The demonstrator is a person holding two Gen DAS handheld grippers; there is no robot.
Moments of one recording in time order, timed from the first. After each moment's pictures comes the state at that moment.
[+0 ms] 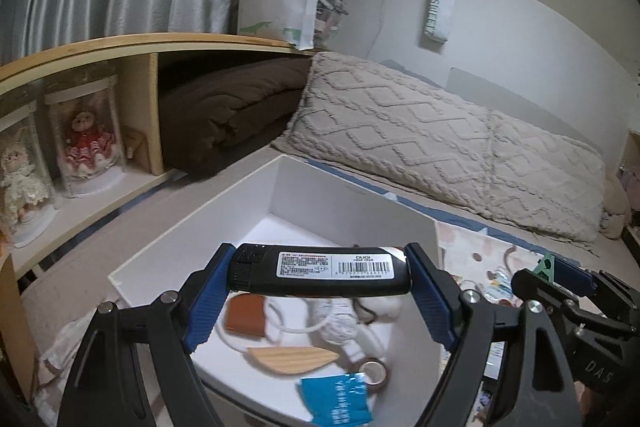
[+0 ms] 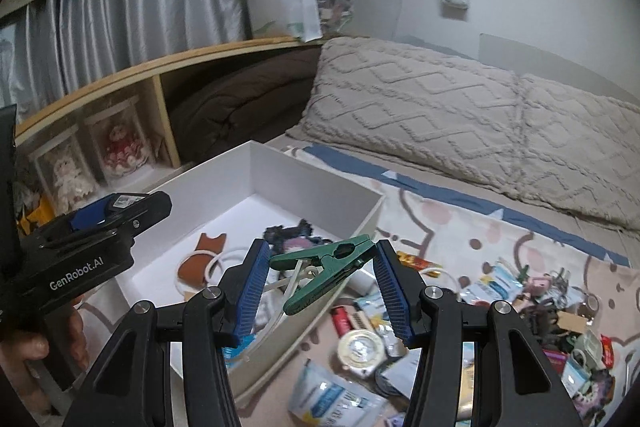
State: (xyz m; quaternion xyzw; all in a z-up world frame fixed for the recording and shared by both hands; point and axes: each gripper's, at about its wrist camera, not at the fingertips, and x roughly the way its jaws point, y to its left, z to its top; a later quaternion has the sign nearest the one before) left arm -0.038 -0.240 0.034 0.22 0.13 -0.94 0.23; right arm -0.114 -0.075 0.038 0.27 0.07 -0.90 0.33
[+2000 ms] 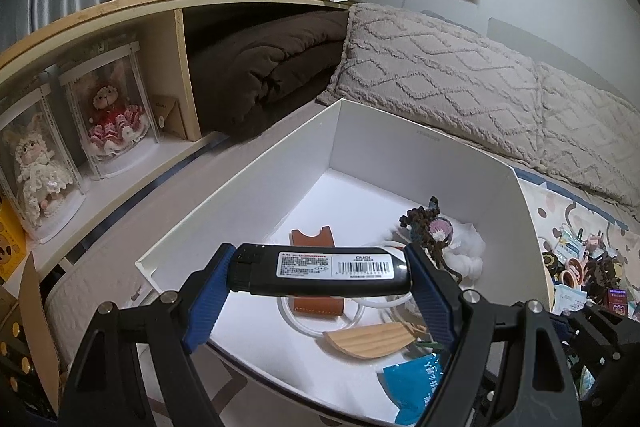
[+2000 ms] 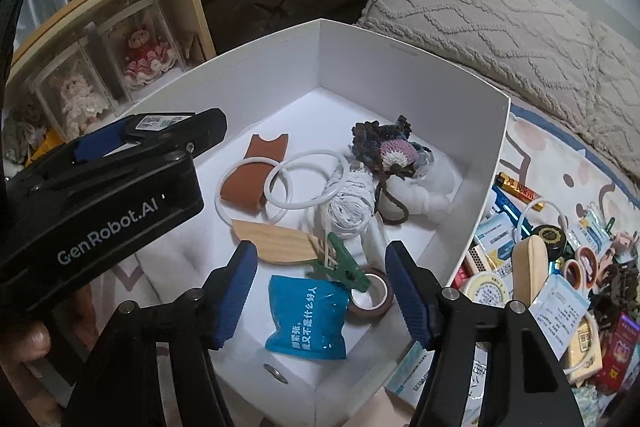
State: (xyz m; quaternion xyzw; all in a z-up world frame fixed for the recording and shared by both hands) left arm -0.052 -0.281 -0.012 0.30 0.10 -0.91 0.27; right arm -0.104 -0.167 -0.037 0.41 0.13 -0.82 0.37
